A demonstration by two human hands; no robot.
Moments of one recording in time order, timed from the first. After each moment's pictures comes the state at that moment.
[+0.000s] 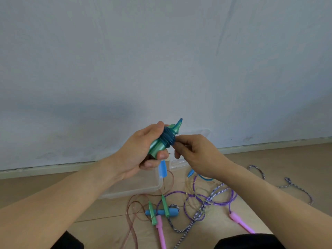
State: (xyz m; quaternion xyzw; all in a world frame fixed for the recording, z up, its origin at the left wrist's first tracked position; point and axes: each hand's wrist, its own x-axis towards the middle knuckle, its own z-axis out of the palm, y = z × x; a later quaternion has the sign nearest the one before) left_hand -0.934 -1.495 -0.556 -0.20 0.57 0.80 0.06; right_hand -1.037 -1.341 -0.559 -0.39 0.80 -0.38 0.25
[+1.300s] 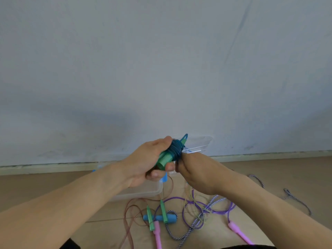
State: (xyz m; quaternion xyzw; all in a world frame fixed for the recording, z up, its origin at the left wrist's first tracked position) left_hand -0.931 -1.489 -0.563 -0.24 0.54 0.80 0.12; right_hand -1.028 -1.343 -0.560 -0.53 0.82 -0.04 0.21
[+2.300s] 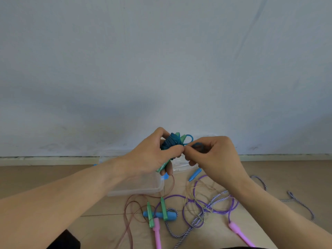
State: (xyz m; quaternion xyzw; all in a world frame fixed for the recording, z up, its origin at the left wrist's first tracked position) left_hand -0.936 -1.494 -0.570 -0.18 0.73 0.66 0.02; right_hand -1.025 -1.340 -0.545 -0.27 0.83 -0.45 0.18
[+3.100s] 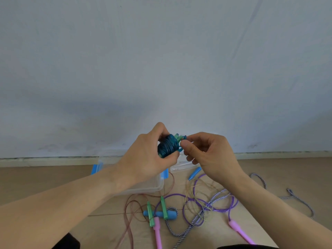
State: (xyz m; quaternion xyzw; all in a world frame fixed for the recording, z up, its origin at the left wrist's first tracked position) left_hand -0.925 -1.494 -0.579 -0.14 0.86 0.48 -0.13; right_hand -1.029 -1.342 -0.551 -0.25 0.81 -0.48 0.23
